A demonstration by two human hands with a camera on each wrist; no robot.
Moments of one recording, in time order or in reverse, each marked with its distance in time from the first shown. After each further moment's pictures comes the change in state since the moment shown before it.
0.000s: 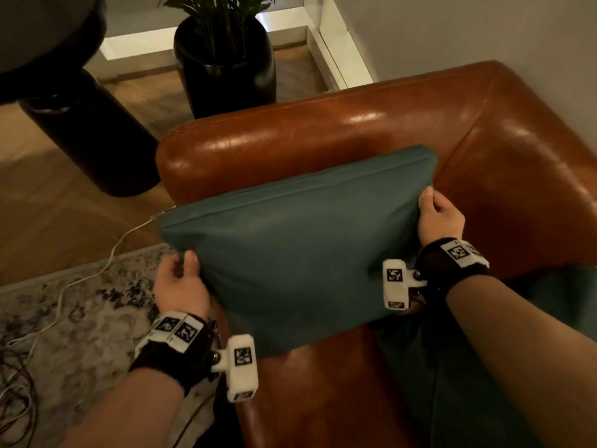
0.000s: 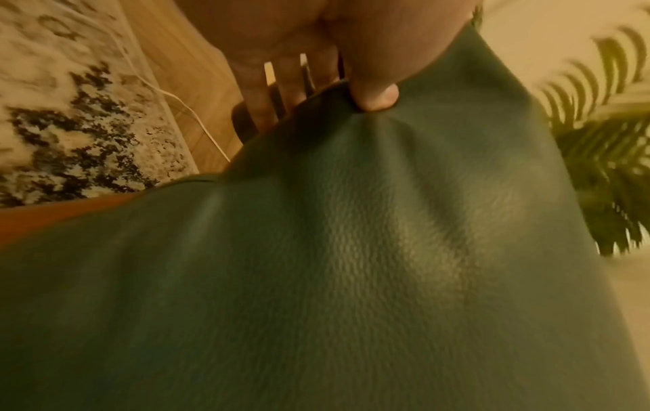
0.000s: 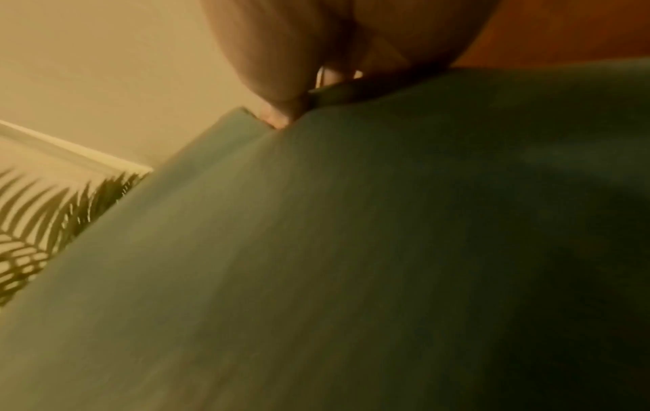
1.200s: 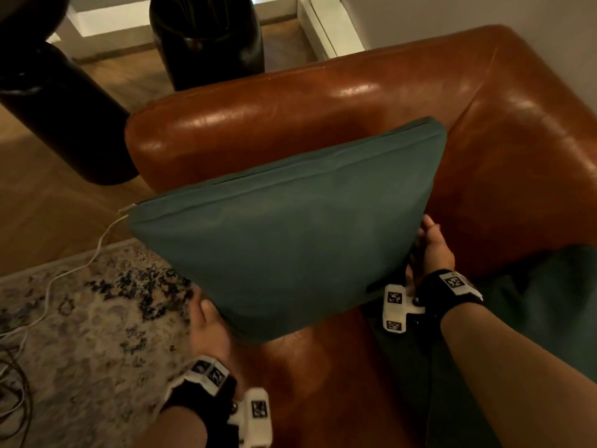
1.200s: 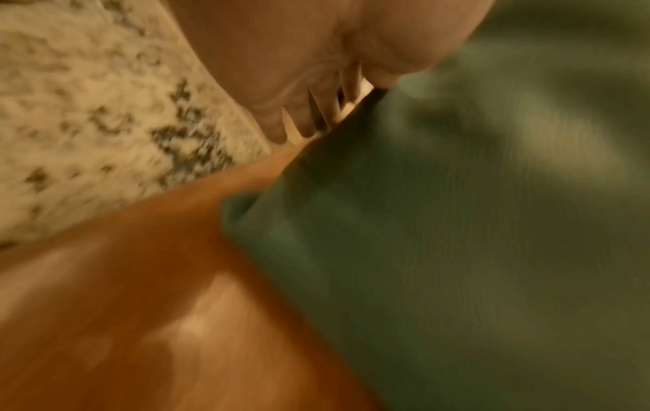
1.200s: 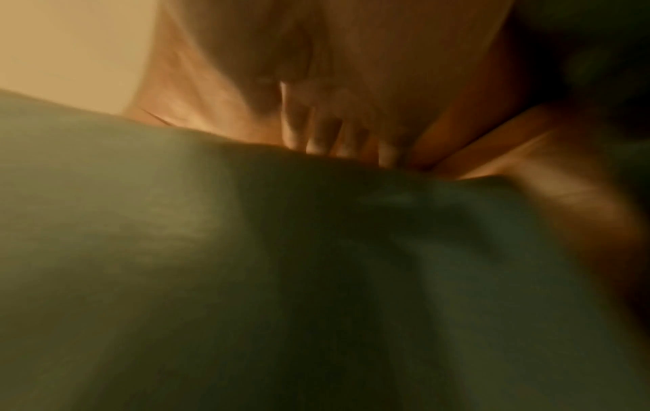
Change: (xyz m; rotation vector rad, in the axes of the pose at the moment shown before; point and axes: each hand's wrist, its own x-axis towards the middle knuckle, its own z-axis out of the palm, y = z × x) left_hand -0.050 -0.095 0.030 0.108 -0.143 -0.174; right_hand -0.014 0.081 -0.016 0.371 -0.141 0.519
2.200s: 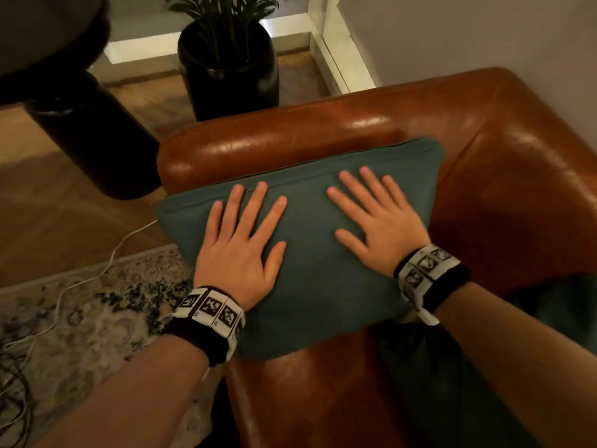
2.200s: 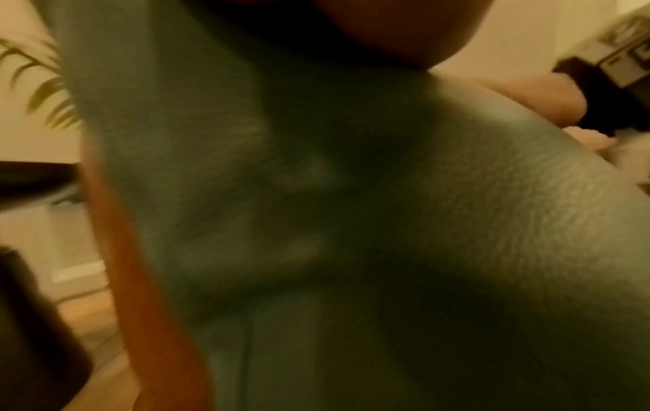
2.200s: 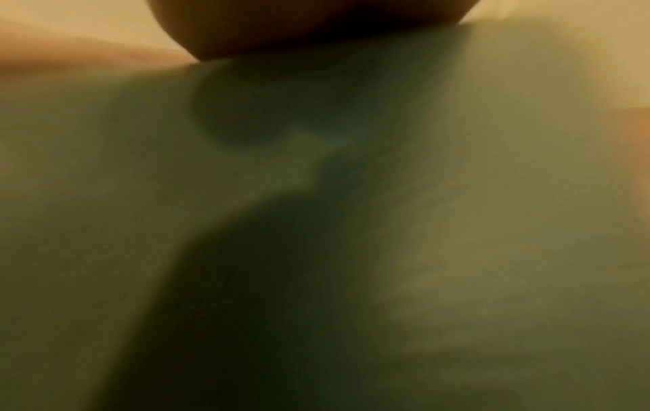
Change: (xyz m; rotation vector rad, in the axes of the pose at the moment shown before) left_hand 0.009 0.151 -0.020 1.066 -0.058 1.080; right_hand -0.055 -0.056 0.080 -1.672 -0.220 -1.575
